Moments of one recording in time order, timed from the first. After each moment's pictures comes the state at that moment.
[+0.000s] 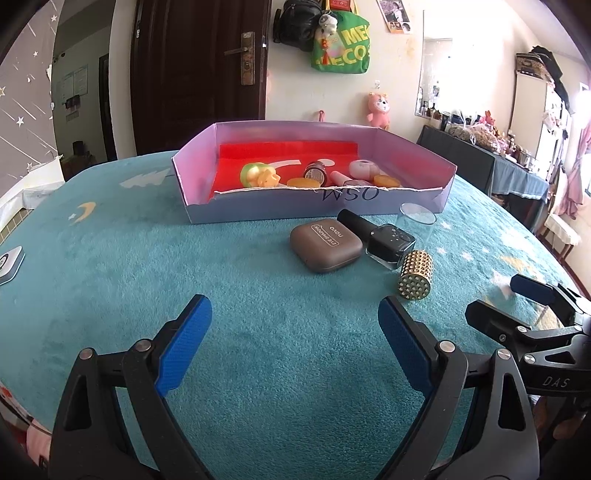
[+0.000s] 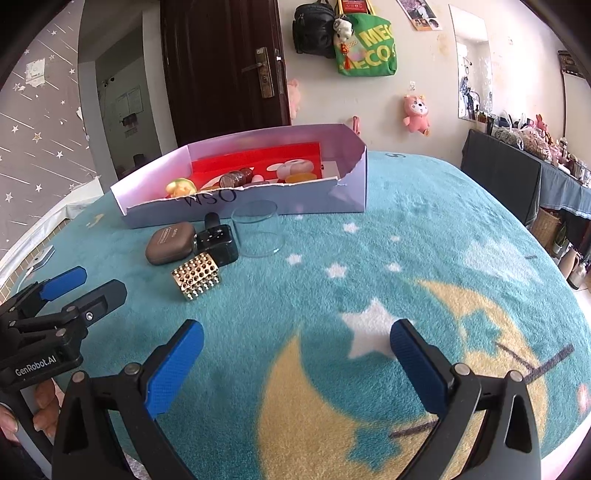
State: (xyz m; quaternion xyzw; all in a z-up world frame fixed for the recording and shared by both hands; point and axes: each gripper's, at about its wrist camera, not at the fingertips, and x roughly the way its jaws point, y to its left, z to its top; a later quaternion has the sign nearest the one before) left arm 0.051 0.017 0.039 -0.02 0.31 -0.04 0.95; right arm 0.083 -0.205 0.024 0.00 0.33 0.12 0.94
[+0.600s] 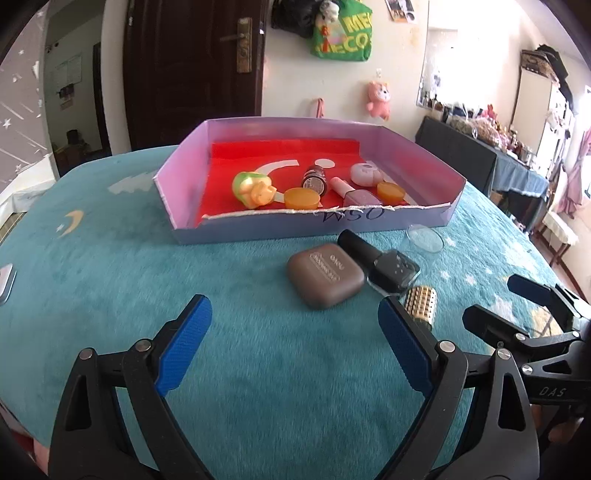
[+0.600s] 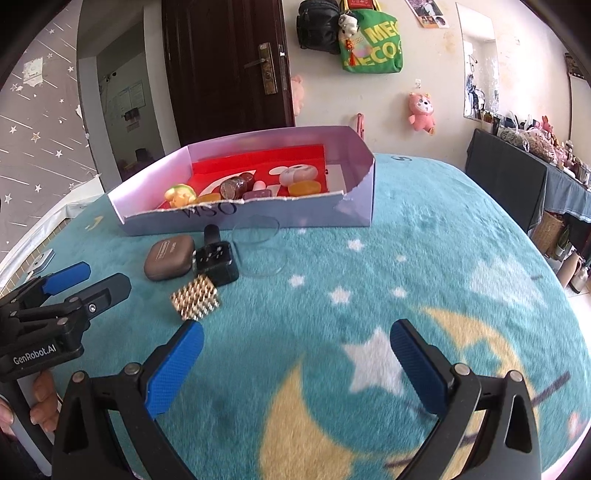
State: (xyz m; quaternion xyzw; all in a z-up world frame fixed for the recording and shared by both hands) left arm 0.091 0.017 0.059 -0.02 0.35 -0.05 0.94; right arm 0.105 -0.202 0.039 0.00 0.34 0.13 0.93
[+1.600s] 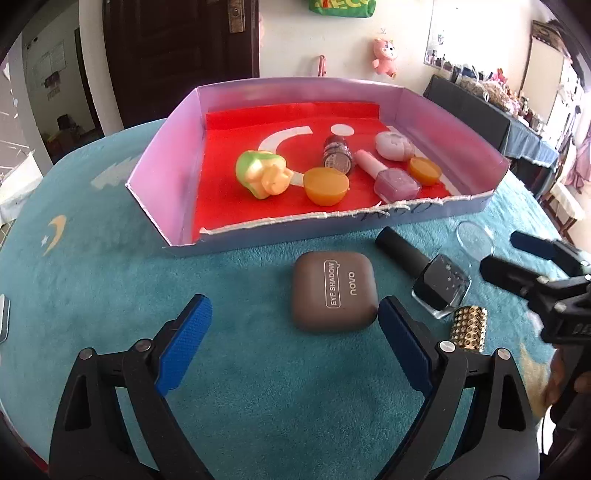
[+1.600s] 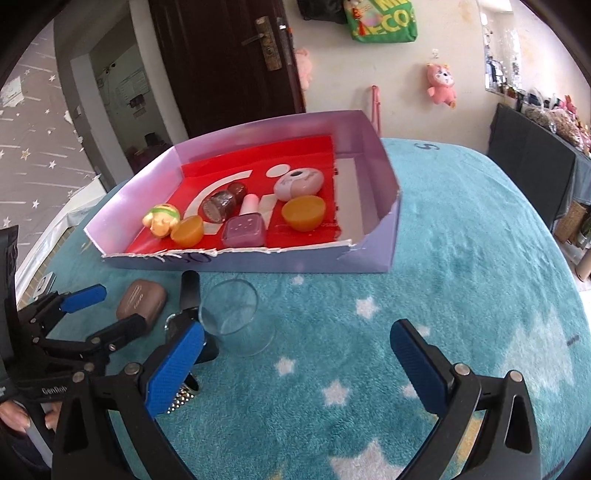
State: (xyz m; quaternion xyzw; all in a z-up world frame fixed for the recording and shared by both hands) left arm 0.144 0.031 0.052 0.00 0.43 -0.05 0.90; right arm 0.186 -0.203 0.049 0.02 0.40 0.17 0.90
